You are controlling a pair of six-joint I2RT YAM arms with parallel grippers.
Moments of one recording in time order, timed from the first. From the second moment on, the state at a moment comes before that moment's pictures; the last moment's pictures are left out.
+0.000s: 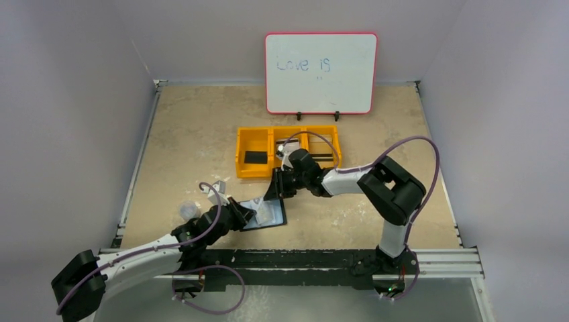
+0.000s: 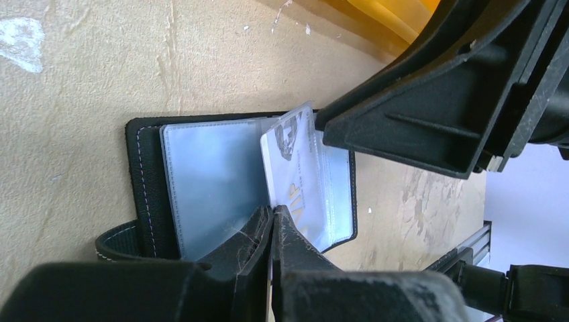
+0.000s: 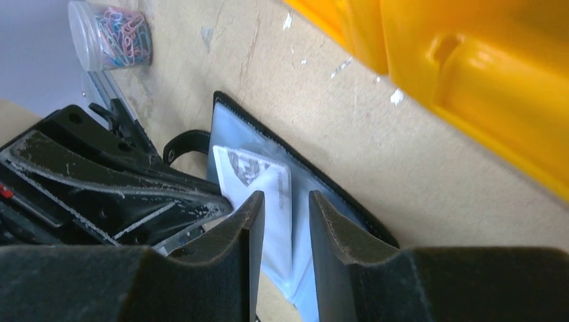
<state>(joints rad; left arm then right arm) -0.92 0.66 0.01 0.12 -0.32 -1.14 0.80 1.82 0.84 0.27 -0.45 0.75</state>
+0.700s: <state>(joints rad) -0.92 0.65 0.01 0.12 -0.32 -1.14 0.79 1.89 0.85 0.36 -0.58 0.71</state>
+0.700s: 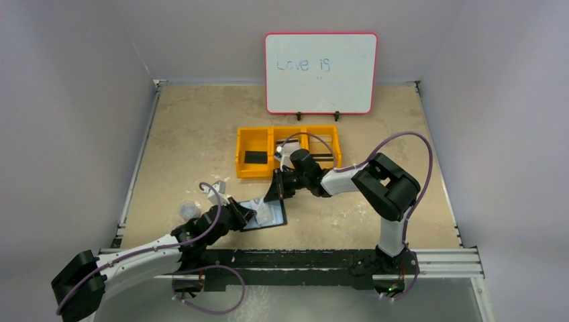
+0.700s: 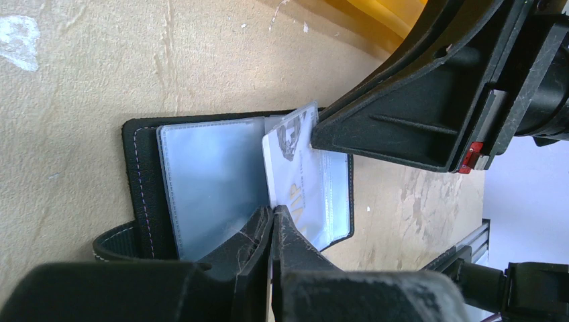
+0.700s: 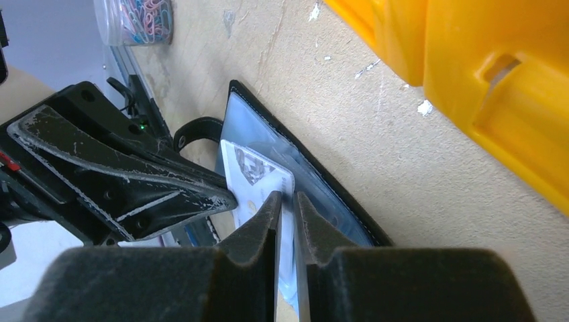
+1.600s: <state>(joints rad) -0.92 0.62 0.06 -0.06 -0.38 -1.12 0.76 1.87 0.81 0.35 -0.56 0.75</state>
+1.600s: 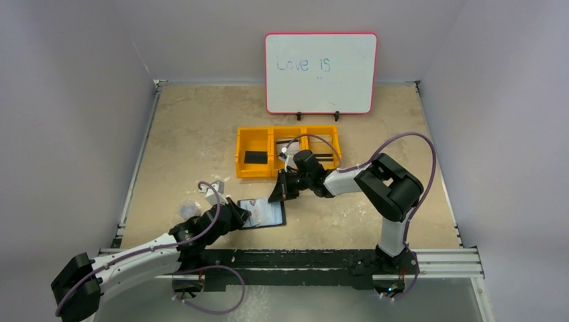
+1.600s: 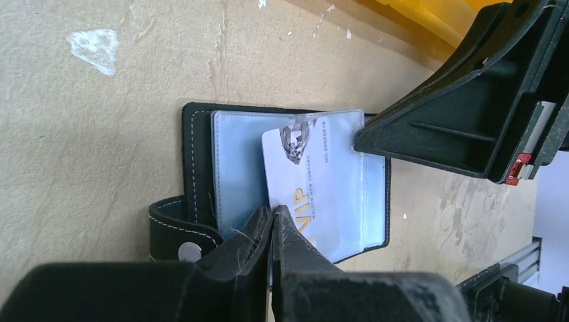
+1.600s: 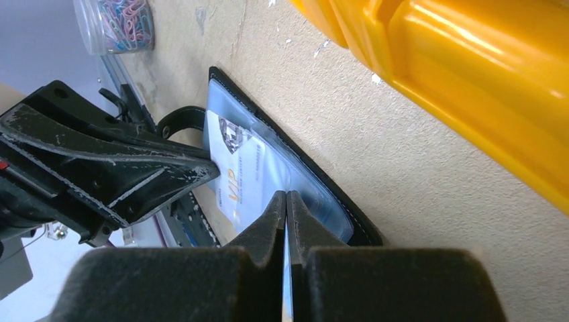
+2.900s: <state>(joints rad) -0.92 0.79 0.13 0.09 -0.33 -1.10 0.80 1.85 0.92 0.16 -0.39 0.65</state>
